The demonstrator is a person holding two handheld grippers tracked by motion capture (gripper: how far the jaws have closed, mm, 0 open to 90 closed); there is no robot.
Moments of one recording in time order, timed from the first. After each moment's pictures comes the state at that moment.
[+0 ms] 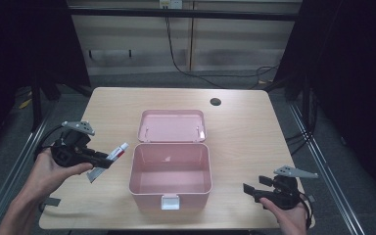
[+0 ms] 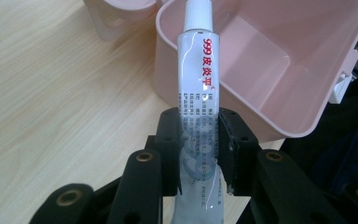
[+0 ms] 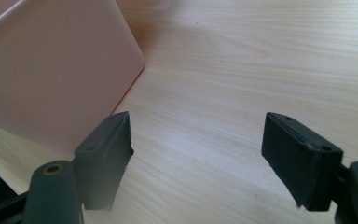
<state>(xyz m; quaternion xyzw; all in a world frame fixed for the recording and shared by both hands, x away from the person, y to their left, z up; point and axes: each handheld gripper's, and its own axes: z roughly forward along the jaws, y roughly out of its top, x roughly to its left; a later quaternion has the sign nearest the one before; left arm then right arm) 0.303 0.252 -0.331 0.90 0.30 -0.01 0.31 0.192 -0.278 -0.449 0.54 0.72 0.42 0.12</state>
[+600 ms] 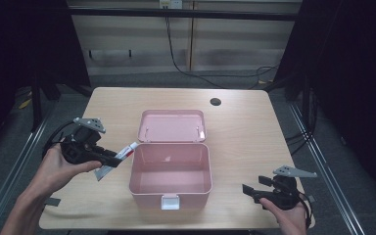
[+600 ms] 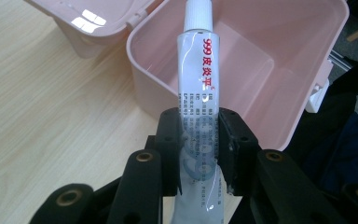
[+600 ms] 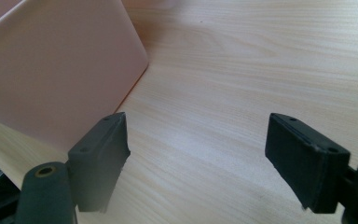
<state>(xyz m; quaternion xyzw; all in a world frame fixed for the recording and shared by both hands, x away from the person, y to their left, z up) 0.304 0.226 -0.319 0.91 0.27 -0.02 0.30 0.193 -0.277 -0.448 0.54 0.72 0.42 0.12</state>
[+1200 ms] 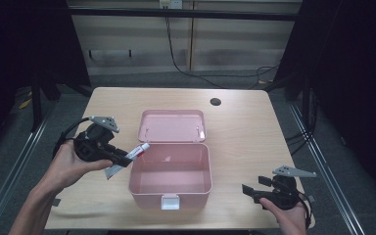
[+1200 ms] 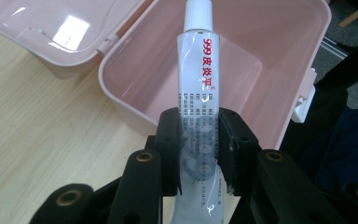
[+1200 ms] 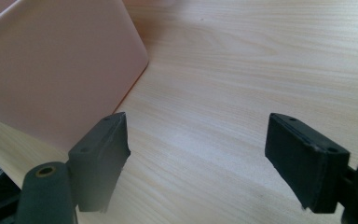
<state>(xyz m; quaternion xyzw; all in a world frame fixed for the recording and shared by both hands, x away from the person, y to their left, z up) 0.306 0.199 -0.314 0.93 0.24 -0.03 0.29 0.193 -0.276 -0.449 0.54 0.72 0.42 0.11</state>
